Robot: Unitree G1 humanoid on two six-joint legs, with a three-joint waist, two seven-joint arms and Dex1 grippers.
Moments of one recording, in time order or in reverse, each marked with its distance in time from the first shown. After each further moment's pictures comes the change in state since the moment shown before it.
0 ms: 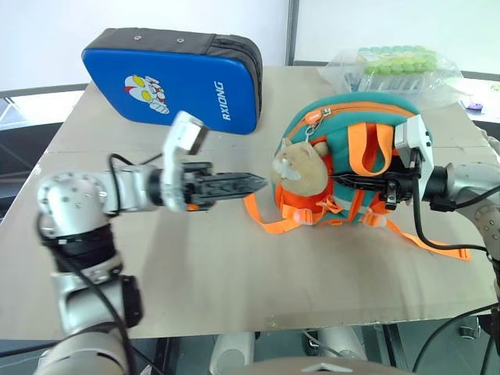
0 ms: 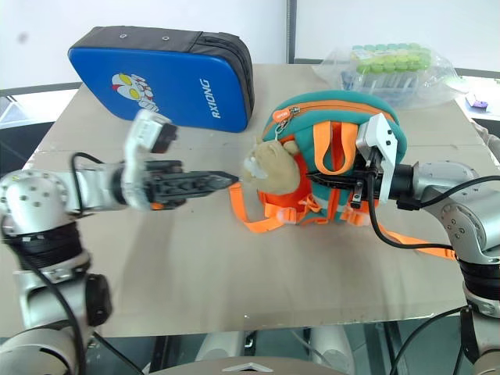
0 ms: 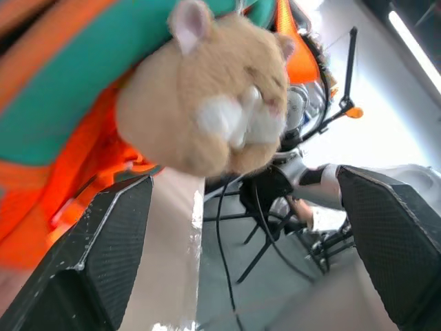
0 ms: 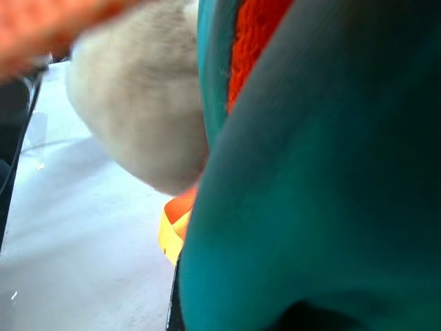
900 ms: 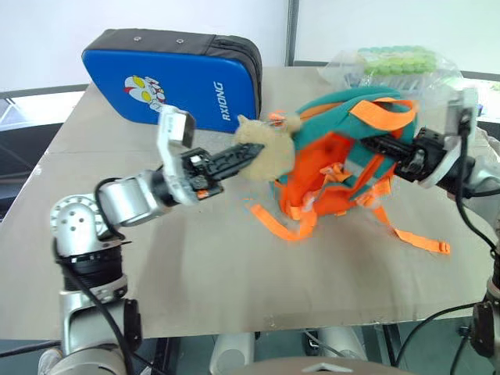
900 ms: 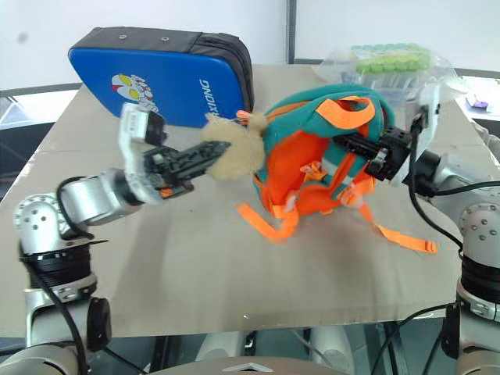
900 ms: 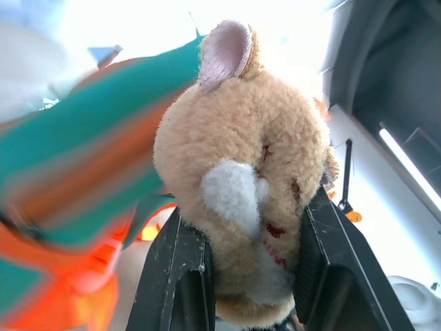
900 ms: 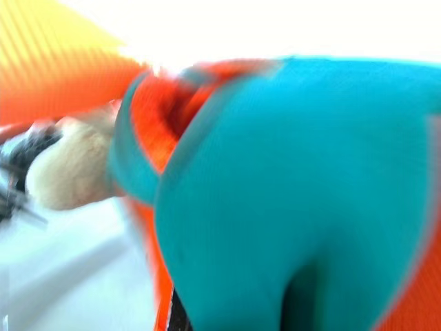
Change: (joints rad) left arm 0.190 0.253 0.004 0.039 -0.583 -0.363 0.413; right arm -0.011 0.171 -0.295 0.055 0.335 0.098 -0.388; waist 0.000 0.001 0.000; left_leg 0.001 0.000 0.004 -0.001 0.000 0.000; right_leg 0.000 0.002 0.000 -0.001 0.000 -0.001
